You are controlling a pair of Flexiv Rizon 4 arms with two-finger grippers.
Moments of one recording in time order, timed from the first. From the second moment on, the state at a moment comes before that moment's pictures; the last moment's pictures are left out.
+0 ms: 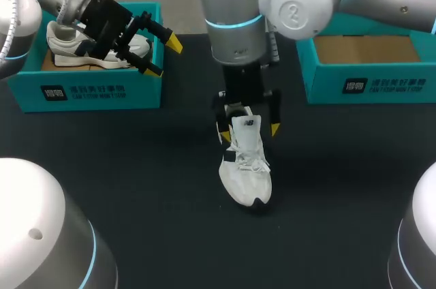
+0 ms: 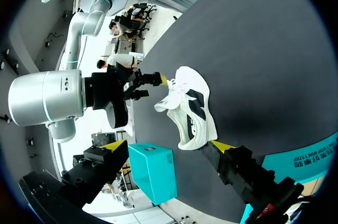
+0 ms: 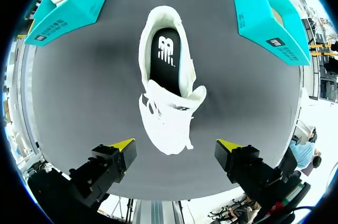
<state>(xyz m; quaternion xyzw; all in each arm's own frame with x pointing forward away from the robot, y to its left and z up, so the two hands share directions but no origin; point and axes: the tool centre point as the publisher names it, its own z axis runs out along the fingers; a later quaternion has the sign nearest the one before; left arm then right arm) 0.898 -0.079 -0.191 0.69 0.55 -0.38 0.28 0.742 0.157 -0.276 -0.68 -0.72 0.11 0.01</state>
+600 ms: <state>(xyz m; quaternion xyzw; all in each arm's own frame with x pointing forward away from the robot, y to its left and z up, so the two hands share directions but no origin) 0.898 -0.079 -0.191 0.69 0.55 -0.38 0.28 0.728 0.153 -0.277 -0.68 -0.72 0.11 0.02</state>
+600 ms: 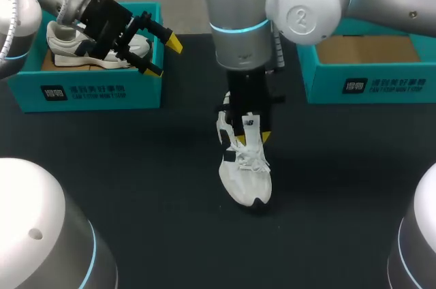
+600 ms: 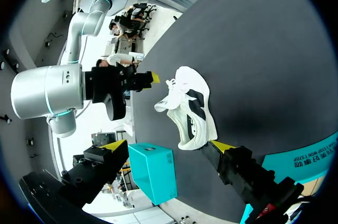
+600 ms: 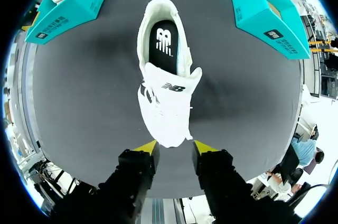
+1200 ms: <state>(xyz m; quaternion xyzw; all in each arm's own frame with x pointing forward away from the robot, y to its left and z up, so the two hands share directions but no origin) 0.898 -0.079 -0.191 0.69 0.55 -0.38 0.28 0.745 0.163 -0.308 -0.67 -0.74 0.08 0.06</state>
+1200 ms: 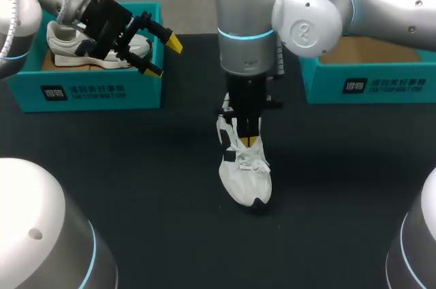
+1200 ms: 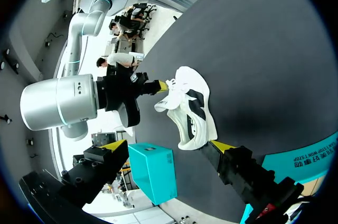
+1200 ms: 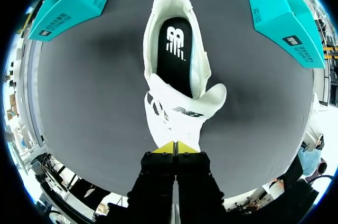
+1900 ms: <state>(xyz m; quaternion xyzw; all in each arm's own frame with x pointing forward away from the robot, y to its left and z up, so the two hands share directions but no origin) 0.898 -0.079 -0.191 0.69 0.55 -0.38 0.28 0.781 0.176 -0.329 -0.66 -0.75 0.07 0.05</state>
